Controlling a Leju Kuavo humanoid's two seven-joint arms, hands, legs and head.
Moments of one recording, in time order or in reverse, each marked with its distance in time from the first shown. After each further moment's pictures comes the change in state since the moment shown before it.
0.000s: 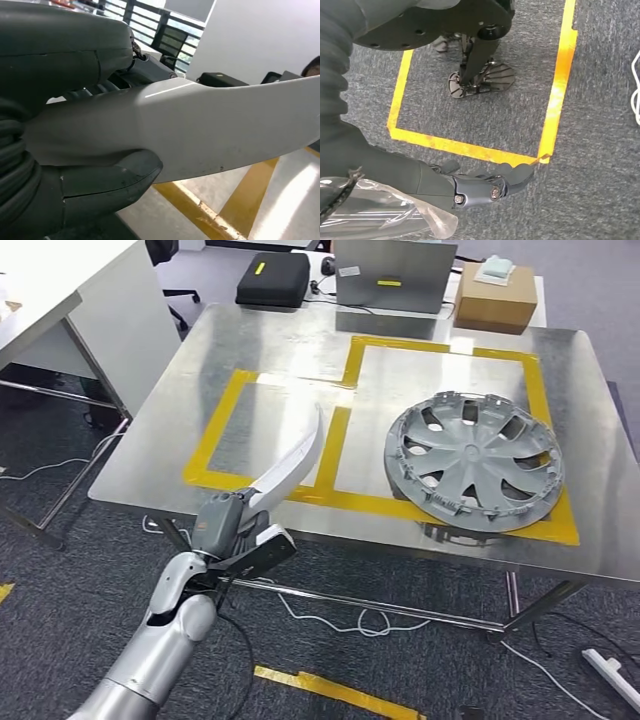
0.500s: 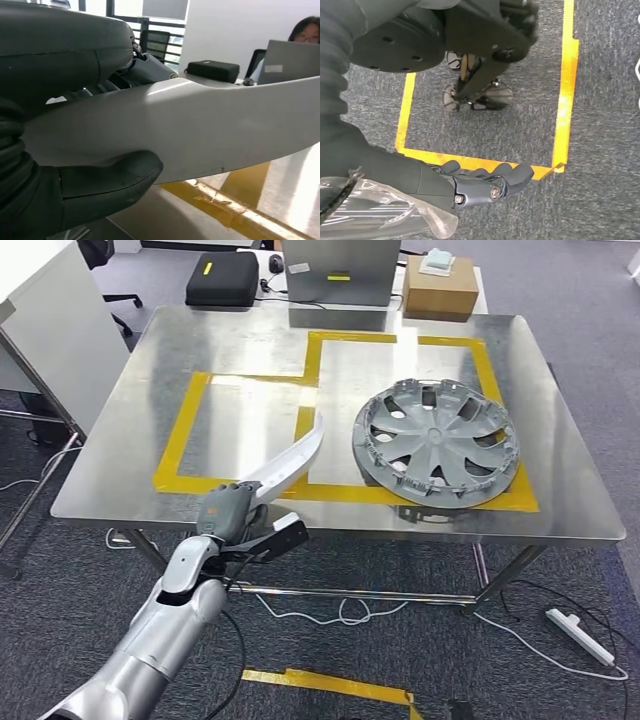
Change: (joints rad) left arm -0.109 -0.021 0.001 0.164 -0.230 -0.017 0.162; right arm -0.014 -0.015 0.051 0.025 0.001 0.040 0.004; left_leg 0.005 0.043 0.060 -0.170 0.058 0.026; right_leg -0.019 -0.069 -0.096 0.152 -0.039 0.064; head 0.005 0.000
